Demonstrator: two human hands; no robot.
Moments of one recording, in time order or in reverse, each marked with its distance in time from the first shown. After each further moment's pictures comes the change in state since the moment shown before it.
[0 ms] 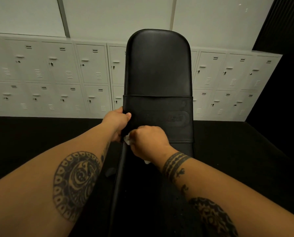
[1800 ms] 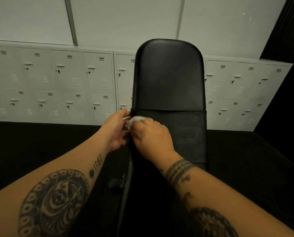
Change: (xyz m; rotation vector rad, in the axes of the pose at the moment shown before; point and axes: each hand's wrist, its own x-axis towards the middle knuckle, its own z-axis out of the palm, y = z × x) left_hand 0.040 0.003 -0.025 -0.428 -0.202 0.016; right_hand 0.058 0.008 0.008 0.125 0.206 0.085
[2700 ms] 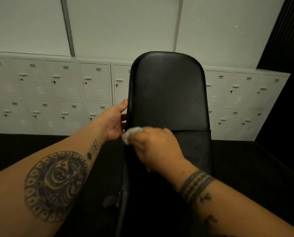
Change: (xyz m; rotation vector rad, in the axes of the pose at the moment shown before) left_hand 0.063 0.069 0.016 -0.043 -0.116 0.055; right_hand 0.037 0.031 -0.016 -0.086 0.024 -0.151
